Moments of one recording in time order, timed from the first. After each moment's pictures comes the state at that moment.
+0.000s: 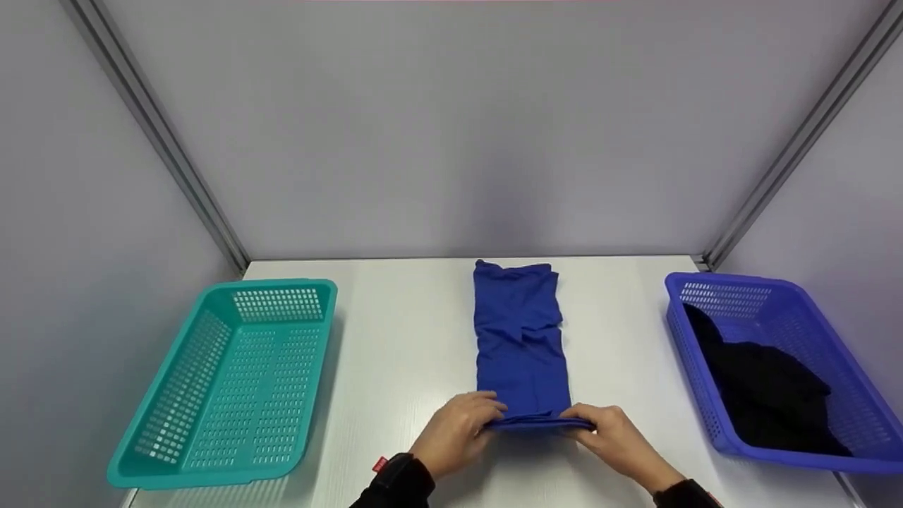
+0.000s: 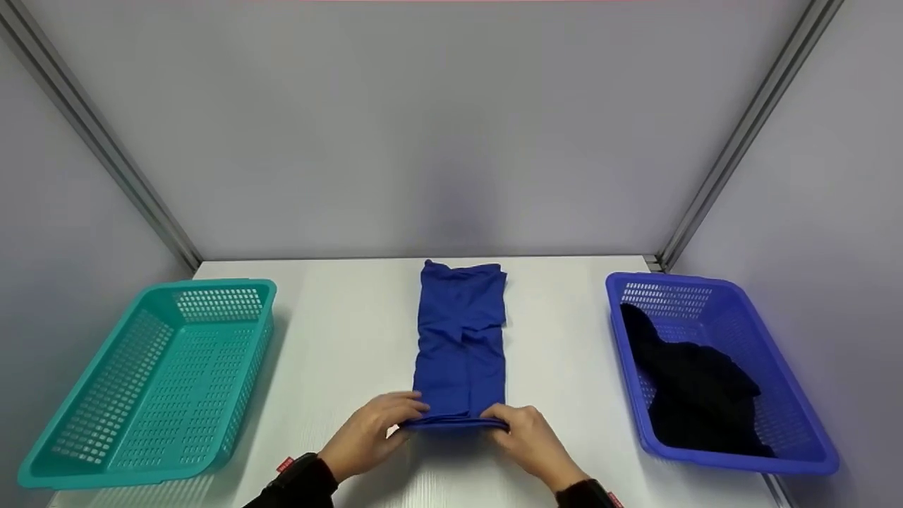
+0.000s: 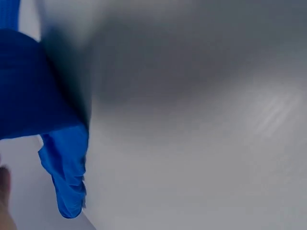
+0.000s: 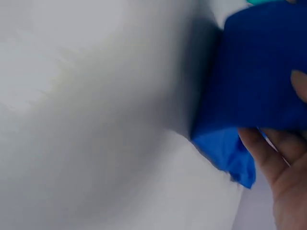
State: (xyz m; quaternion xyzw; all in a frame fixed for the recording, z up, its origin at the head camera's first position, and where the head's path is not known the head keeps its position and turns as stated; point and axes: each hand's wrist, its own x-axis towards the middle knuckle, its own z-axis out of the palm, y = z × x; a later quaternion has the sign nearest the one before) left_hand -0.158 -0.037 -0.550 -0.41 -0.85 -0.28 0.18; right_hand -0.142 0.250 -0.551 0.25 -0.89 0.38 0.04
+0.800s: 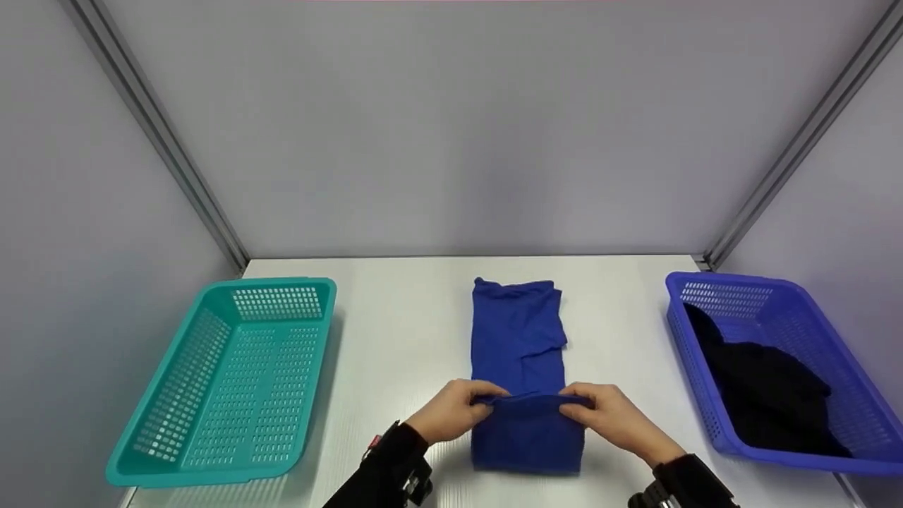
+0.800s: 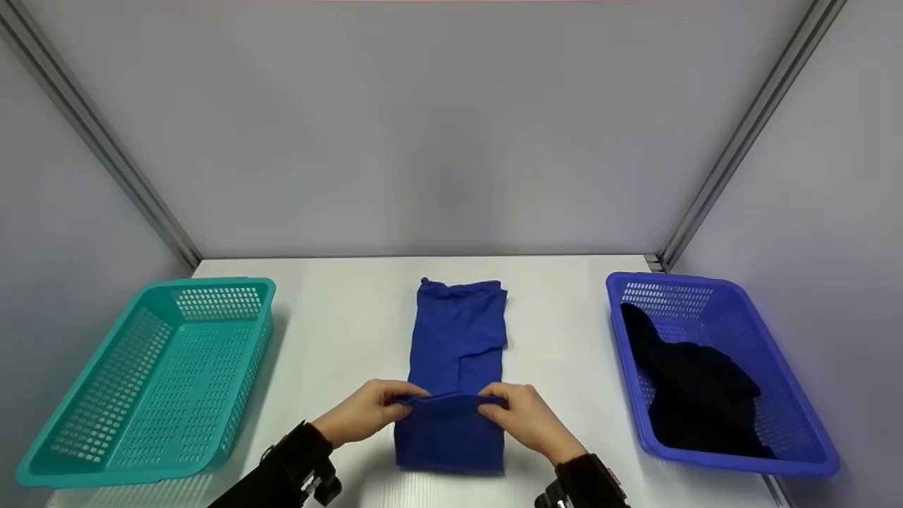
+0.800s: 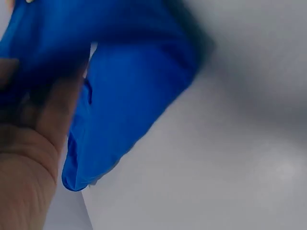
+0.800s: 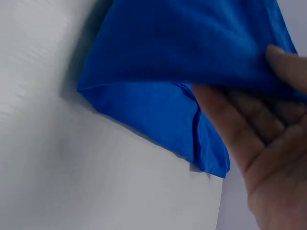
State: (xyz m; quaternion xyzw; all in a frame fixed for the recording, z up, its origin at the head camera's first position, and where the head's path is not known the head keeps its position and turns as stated) left_hand -0.184 -0.038 -0.524 -0.28 -0.81 -0.49 -0.14; right_hand -0.165 0.251 -0.520 0.17 -0.87 0.45 -0.12
